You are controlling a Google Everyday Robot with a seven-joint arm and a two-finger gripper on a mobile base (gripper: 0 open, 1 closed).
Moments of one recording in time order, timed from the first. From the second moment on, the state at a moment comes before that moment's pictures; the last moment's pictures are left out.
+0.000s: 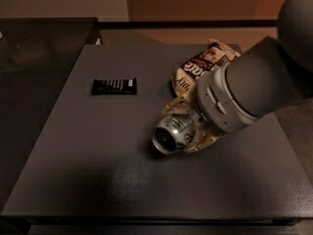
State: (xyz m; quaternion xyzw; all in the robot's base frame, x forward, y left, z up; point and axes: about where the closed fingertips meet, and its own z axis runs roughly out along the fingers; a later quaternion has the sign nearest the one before) arm 0.394 -0.048 0.921 -0.88 0.37 -0.04 0.30
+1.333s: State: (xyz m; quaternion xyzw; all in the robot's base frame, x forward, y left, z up) arm 0.408 -0.065 0.951 -0.82 0.44 0.08 0.35
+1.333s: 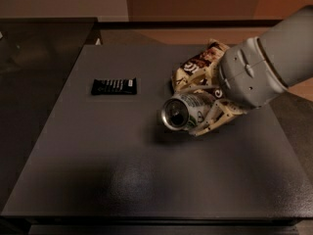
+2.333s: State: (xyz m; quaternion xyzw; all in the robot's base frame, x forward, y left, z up) arm 0.391 -0.056 0.977 -0.79 0.48 0.14 0.34
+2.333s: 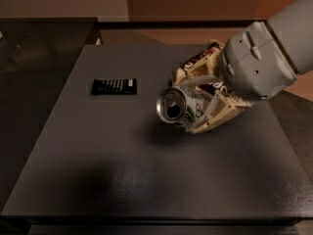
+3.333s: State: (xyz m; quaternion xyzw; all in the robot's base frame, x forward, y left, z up) arm 0.377 -0.039 0.978 -0.75 0.49 0.22 0.38
